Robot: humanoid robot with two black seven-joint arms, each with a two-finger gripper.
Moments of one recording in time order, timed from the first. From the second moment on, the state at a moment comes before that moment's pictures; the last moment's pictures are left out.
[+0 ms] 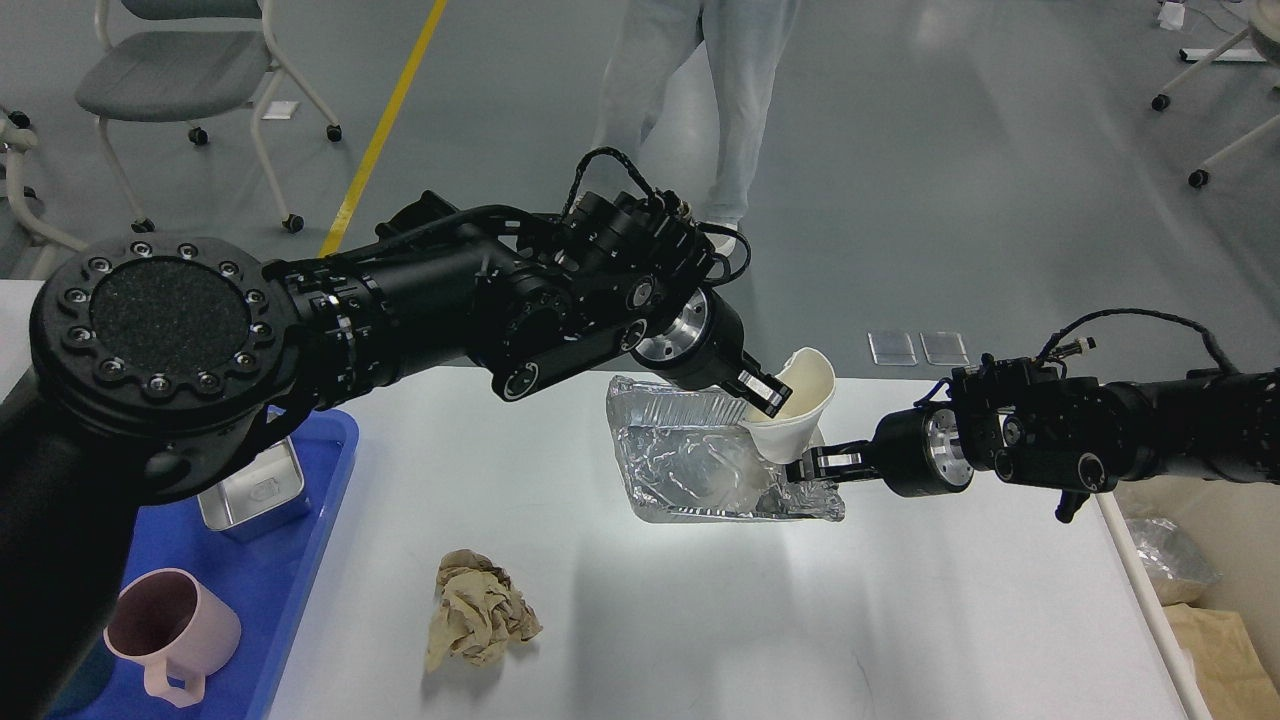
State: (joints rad) left arm -1.61 -0.22 0.38 -0.66 1.00 -0.63 -0.23; right arm 1.37 -0.31 -0.94 1.07 -0.45 0.10 0.53
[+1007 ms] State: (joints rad) left arm -1.68 -0.18 0.37 -0.66 0.98 -0.76 -0.23; right arm 1.37 -0.31 -0.95 1.07 -0.45 0.10 0.52
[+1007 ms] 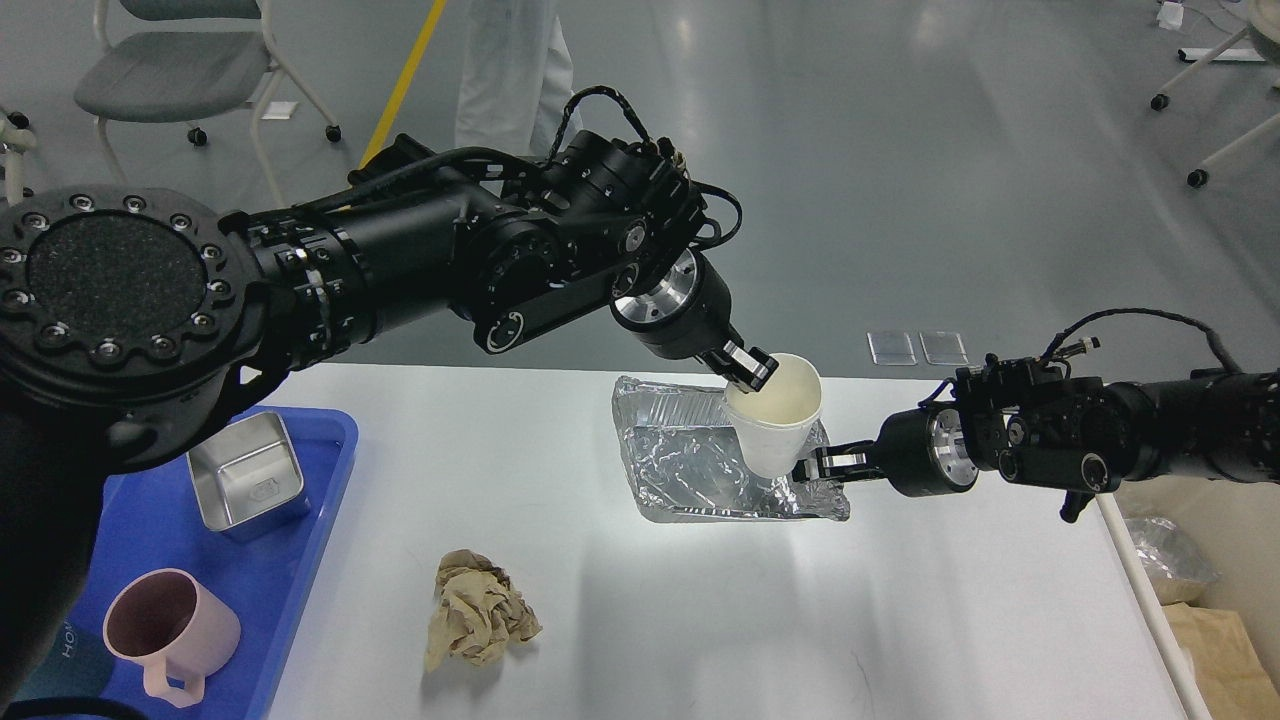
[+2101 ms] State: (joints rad) left arm -1.67 -0.14 0.33 -0.65 0.96 -0.78 -0.22; right arm 1.37 -0.31 -0.95 1.07 -0.45 0.10 0.52
